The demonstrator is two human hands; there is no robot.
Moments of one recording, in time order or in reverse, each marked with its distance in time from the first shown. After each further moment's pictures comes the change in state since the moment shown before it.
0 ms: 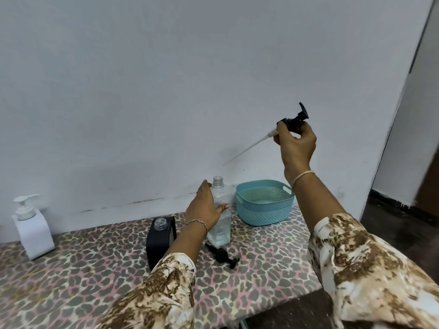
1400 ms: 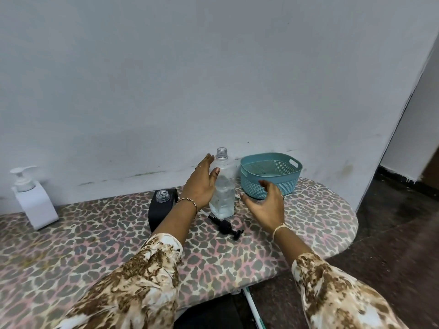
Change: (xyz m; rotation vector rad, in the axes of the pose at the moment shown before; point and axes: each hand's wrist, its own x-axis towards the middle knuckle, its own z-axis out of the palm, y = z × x) left_hand -0.006 -0.021 -0.004 -0.118 -0.077 0.107; right_hand -0.123 0.170 -0.061 -0.816 -0.478 0.103
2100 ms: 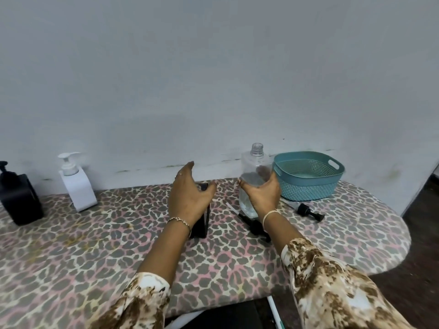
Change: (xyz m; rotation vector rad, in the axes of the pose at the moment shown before) left_hand -0.060 -0.034 -0.057 0.086 0.319 -0.325; right_hand 0.015 -0.069 0.072 0.434 0.062 0.182
